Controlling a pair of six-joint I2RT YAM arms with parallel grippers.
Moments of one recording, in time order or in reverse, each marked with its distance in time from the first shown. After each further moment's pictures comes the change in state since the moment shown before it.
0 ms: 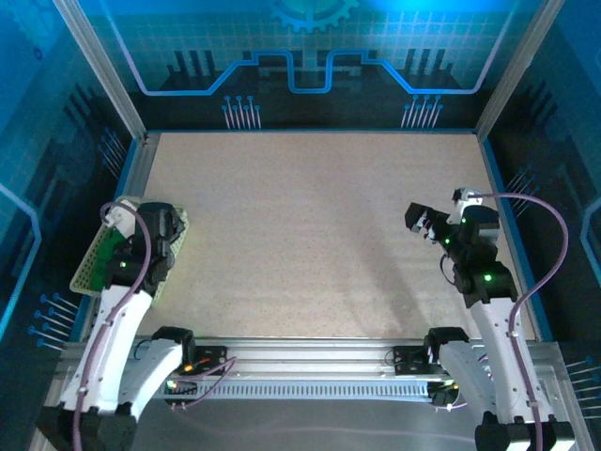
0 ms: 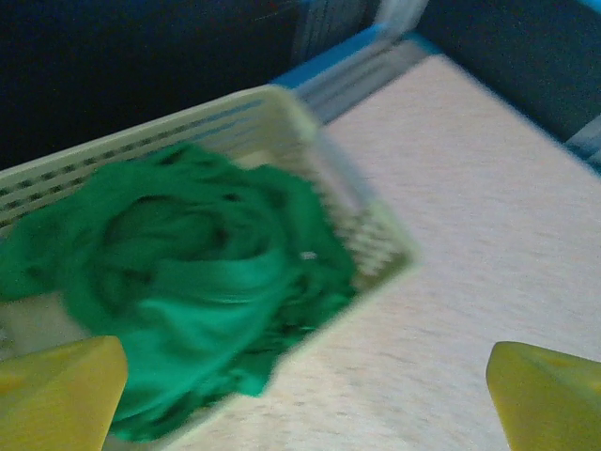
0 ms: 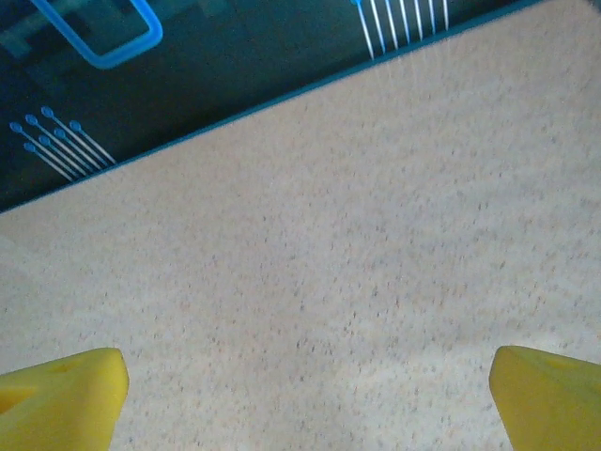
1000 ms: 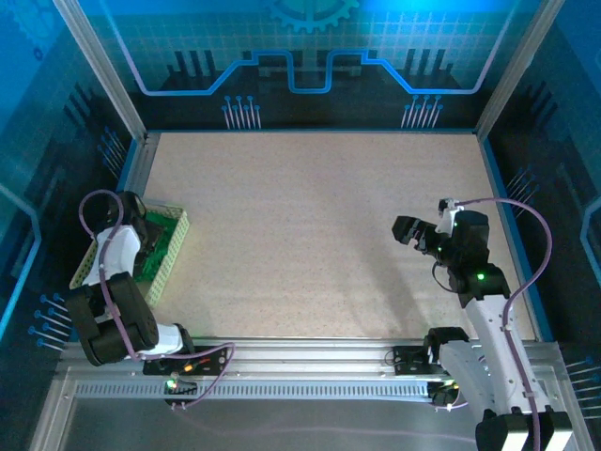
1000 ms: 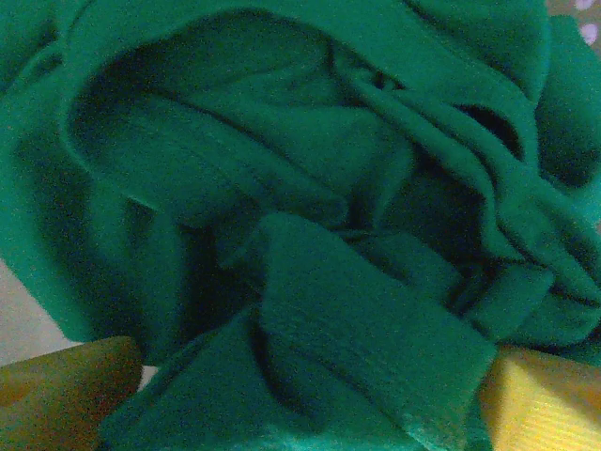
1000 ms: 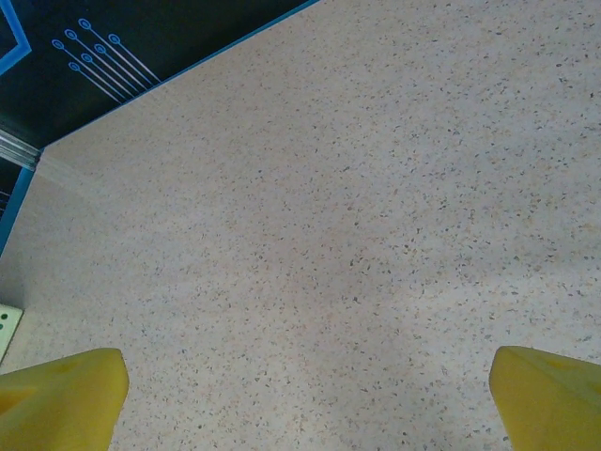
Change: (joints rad) left arm 0.480 0.539 0.003 0.155 0.452 -0.102; right arm 0.002 0.023 -0.075 -0.005 -0.183 0.036
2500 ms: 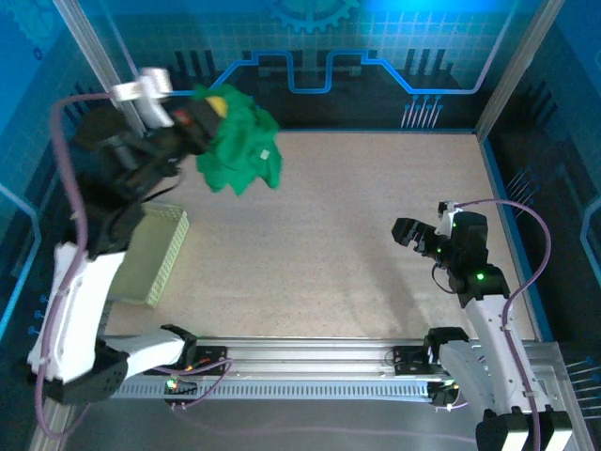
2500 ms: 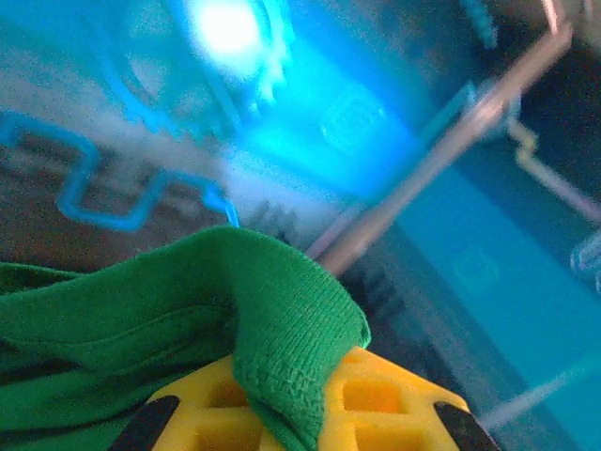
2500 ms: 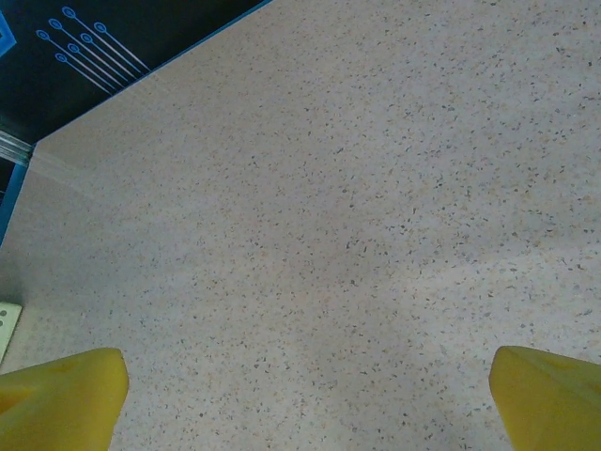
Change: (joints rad) left arm -0.871 -0.150 0.904 0.094 0.283 0.195; right arm 0.003 0.003 -0.002 -0.030 0.002 0.024
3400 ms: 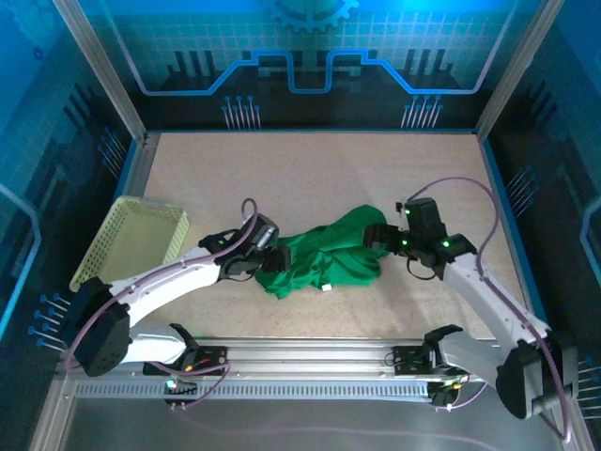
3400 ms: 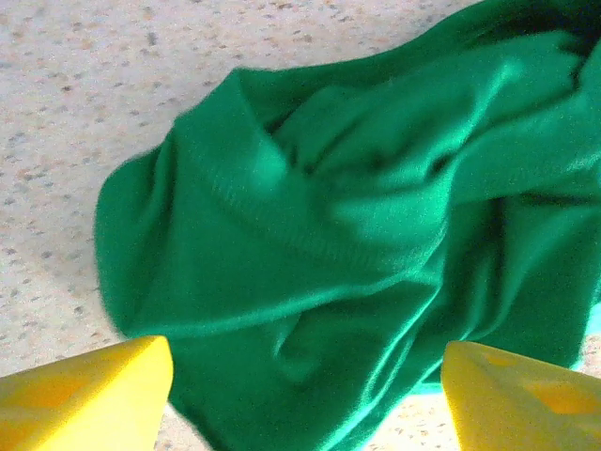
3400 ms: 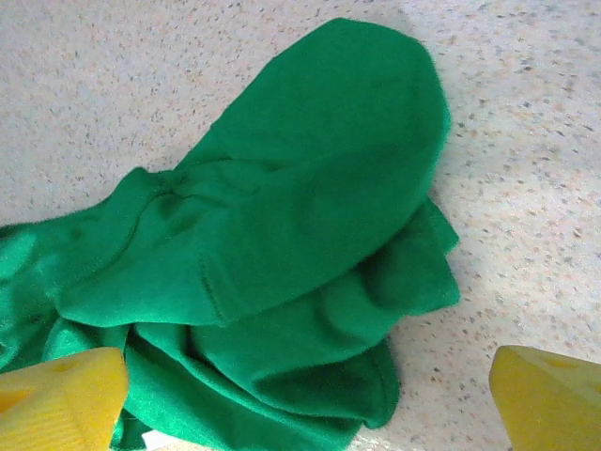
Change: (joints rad) left arm -0.256 0.066 -0.971 0.039 -0.209 -0.027; right arm 0.312 0.364 0.119 -0.043 0.174 -0.002
